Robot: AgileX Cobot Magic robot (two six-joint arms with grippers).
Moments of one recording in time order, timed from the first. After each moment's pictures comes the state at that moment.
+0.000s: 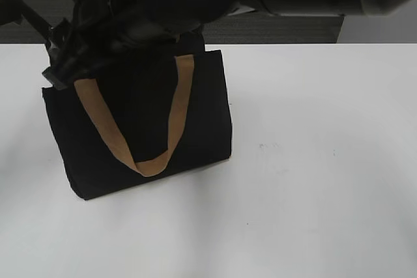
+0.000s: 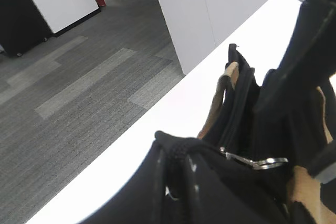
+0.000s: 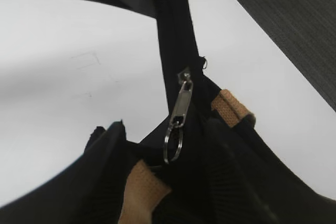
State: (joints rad) left arm 0.19 1.24 -0.71 -1.62 0.82 2.40; right arm 0.85 1.87 -1.46 0.33 0.23 -0.57
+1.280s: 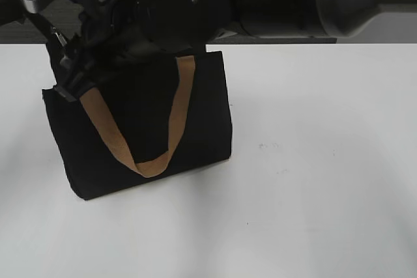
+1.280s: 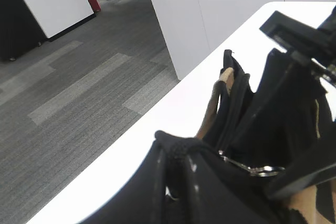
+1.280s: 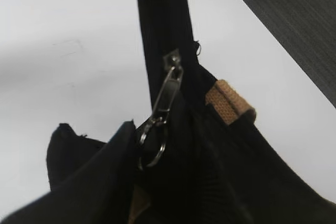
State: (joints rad) left arm 0.19 1.24 -0.71 -1.63 0.85 2.40; right arm 0.84 1.93 -1.46 0.33 0.18 -0.60
